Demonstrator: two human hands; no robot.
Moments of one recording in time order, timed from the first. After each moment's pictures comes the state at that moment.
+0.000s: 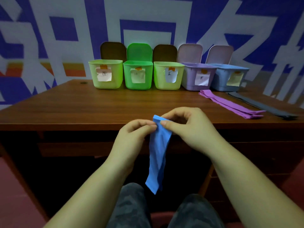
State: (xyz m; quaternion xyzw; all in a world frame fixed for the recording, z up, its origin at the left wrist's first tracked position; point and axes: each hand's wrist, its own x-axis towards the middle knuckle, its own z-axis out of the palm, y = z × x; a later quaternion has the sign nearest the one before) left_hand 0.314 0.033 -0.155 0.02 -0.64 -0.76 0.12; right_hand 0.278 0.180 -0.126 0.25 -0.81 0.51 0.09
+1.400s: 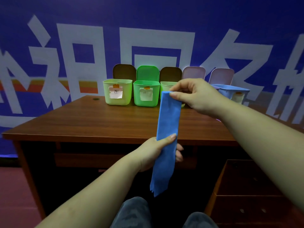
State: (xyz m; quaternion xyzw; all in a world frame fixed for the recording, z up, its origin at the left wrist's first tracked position) left_hand 0.296 0.035 -0.141 -0.11 -0.64 -0.75 -0.11; right_hand 0.256 0.171 -0.022 0.35 -0.82 0.42 0.14
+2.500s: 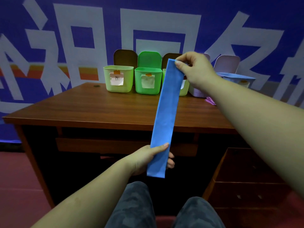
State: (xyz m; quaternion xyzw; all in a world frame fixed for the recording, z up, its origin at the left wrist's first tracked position) left_hand 0.295 0.017 -0.206 -0.04 -0.63 -0.76 -0.19; right_hand 0.210 0.154 -0.016 0.27 -0.81 0.45 0.25
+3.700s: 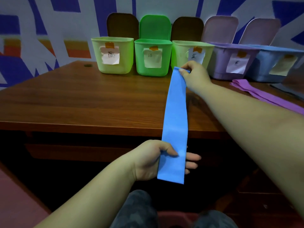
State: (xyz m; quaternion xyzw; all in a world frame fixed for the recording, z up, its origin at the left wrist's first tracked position) left_hand 0.220 0.006 -0.201 -0.01 -0.49 -0.81 -0.32; right_hand 0.018 0.120 -0.118 0.16 -0.88 0.39 0.21
